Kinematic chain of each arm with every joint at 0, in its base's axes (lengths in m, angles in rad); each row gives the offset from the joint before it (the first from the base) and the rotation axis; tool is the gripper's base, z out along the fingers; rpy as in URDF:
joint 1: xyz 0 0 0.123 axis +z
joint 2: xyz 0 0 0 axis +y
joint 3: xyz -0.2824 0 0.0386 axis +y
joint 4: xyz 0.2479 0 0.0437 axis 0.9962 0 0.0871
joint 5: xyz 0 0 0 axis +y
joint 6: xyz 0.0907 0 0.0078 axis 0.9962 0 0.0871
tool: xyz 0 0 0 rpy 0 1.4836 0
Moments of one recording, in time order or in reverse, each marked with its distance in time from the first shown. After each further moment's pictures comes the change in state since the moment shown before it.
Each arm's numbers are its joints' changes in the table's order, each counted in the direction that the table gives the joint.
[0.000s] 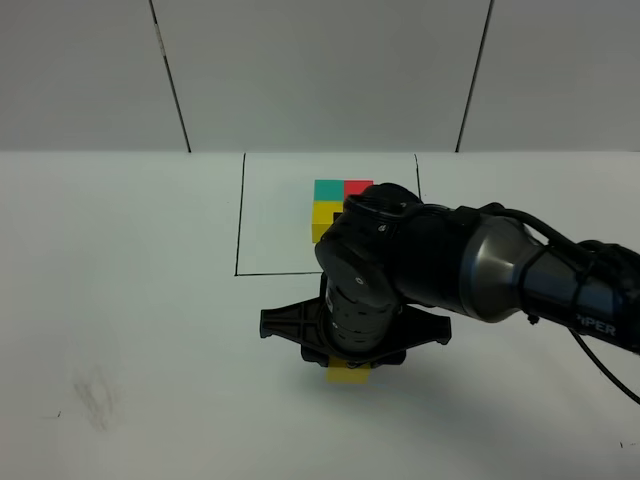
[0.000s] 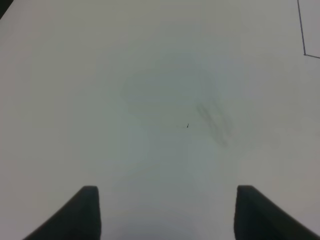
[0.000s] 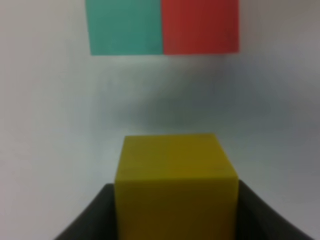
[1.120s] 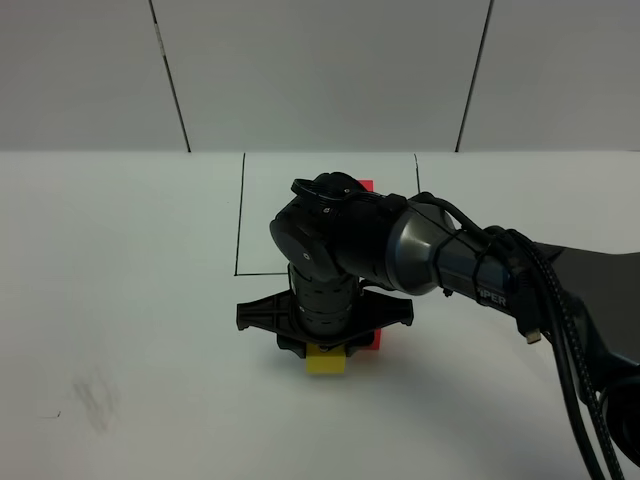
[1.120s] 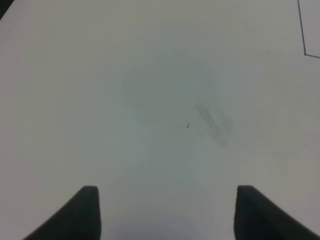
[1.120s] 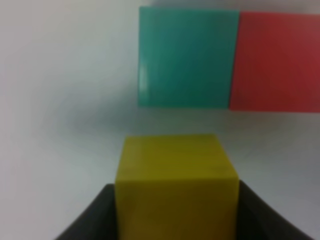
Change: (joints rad) left arm 0.000 0.000 0.000 0.000 0.000 0.001; right arm -0.013 0.211 -0.247 0.027 0.104 -0.086
